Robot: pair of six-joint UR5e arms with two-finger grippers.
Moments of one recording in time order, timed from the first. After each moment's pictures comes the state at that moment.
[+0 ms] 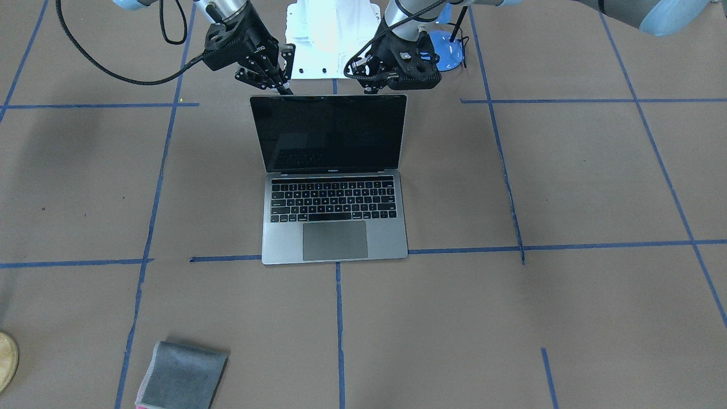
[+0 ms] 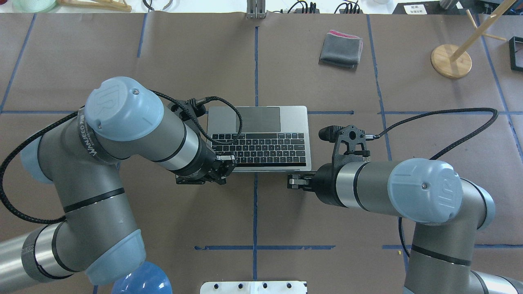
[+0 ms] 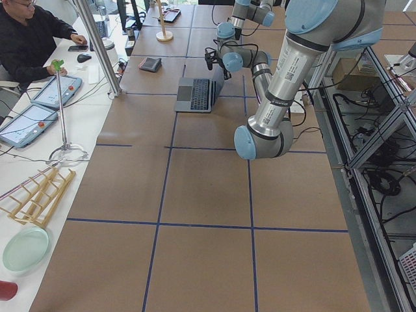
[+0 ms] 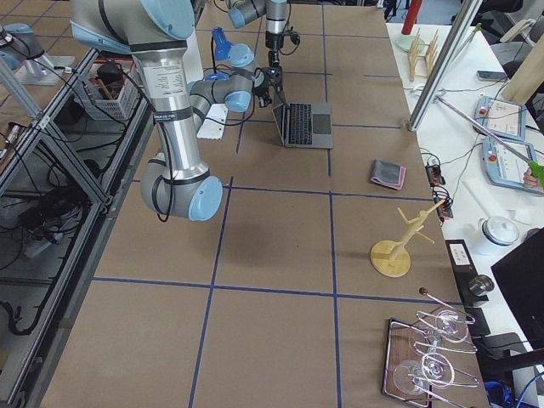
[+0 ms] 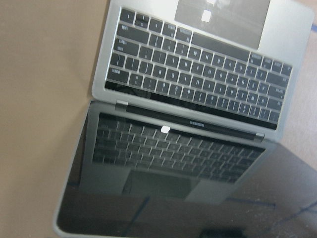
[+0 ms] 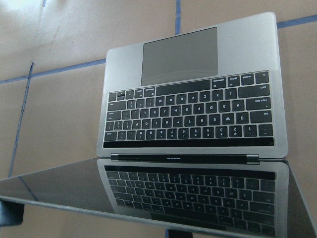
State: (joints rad) left arm -0.53 -2.17 -2.00 -1.56 -2.04 -1.55; right arm 0.37 -1.25 2.12 -1.21 1.65 1.39
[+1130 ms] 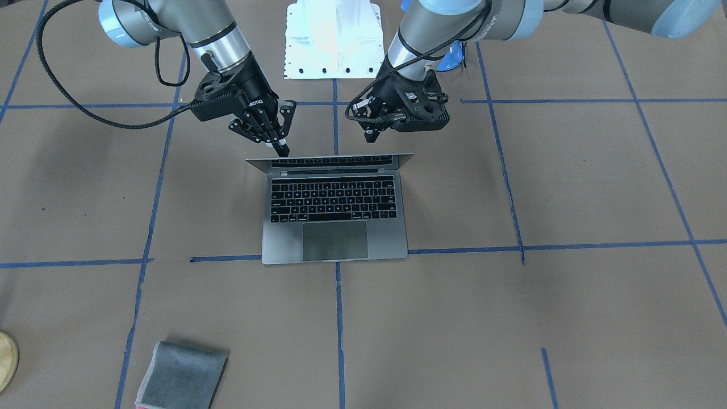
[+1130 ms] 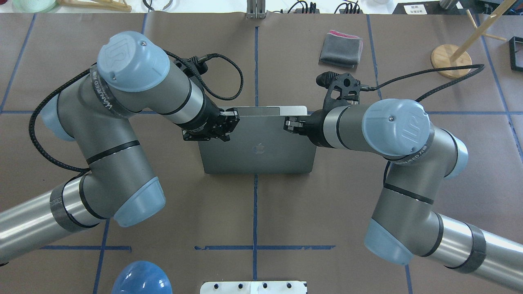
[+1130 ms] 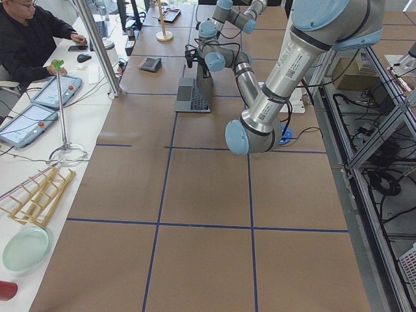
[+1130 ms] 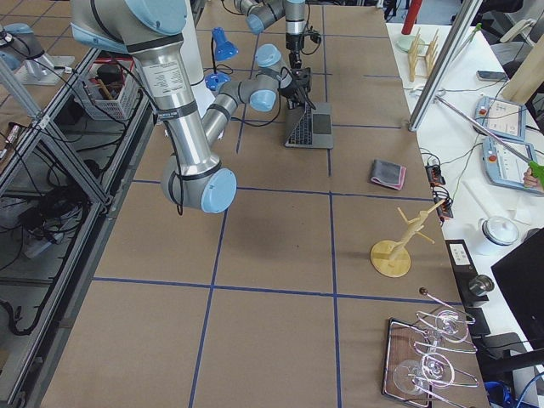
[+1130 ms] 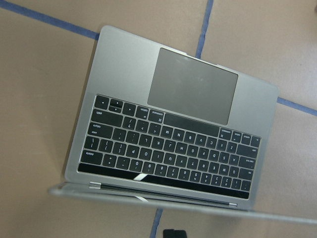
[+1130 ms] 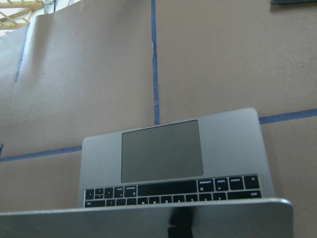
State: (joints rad) left arm -0.64 -2.25 -1.82 -1.67 -2.04 -1.51; right arm 0.55 -1.10 1.90 -1.20 1.67 1.39
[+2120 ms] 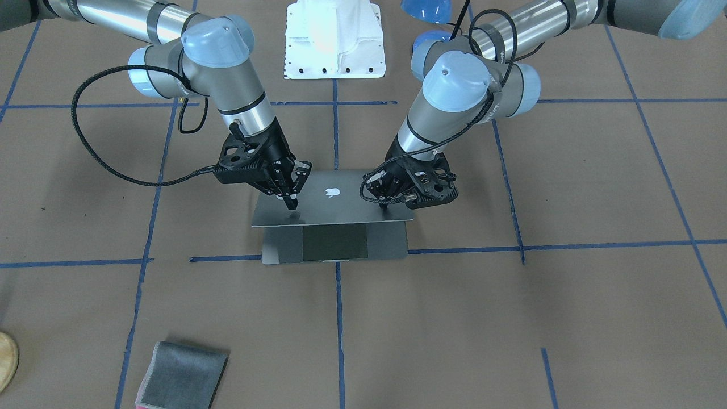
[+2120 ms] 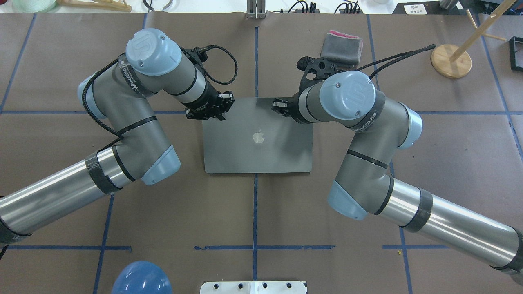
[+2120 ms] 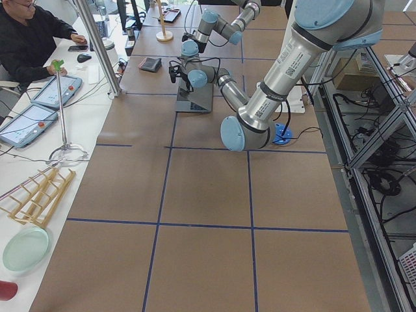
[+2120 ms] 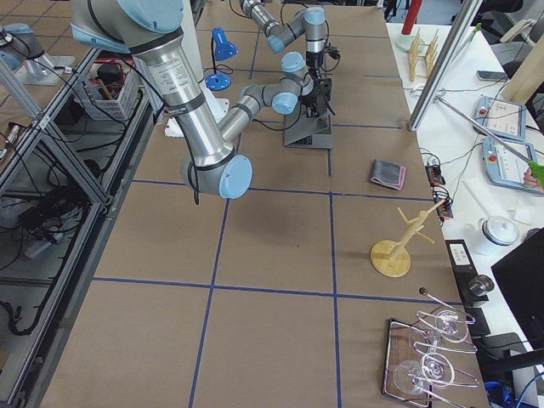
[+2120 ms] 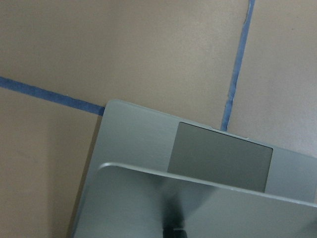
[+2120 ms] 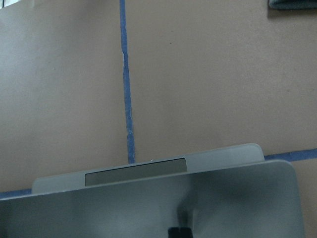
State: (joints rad) left arm -0.69 -2.29 -1.49 -1.92 -2.04 -1.46; right arm 0.60 -0.95 1.62 -1.19 1.71 1.38
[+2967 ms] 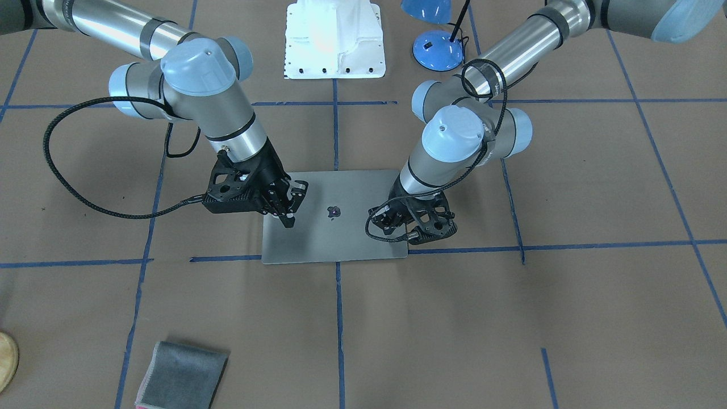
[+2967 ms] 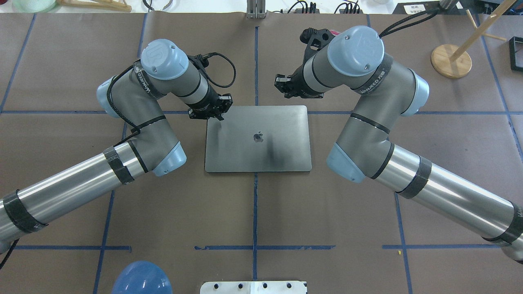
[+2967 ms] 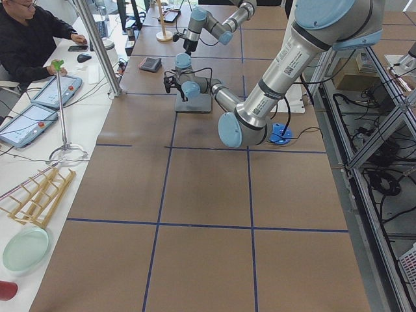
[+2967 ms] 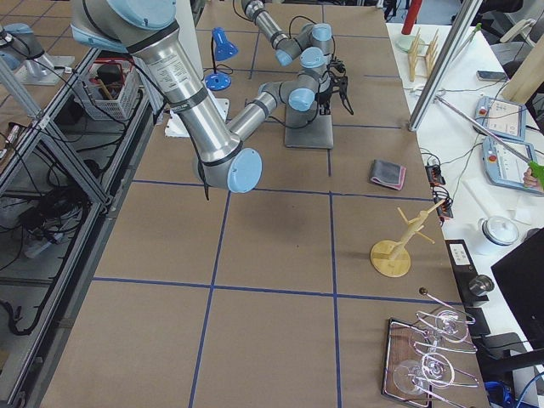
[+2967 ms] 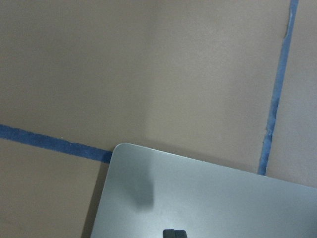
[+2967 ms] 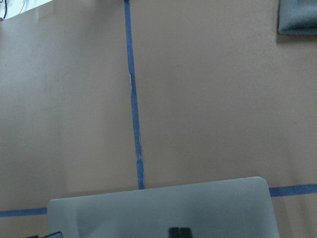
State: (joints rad) left arm -0.69 -2.34 -1.26 -2.07 -2.04 -1.46; right arm 0.72 -0.90 1.57 -1.19 1.89 1.33
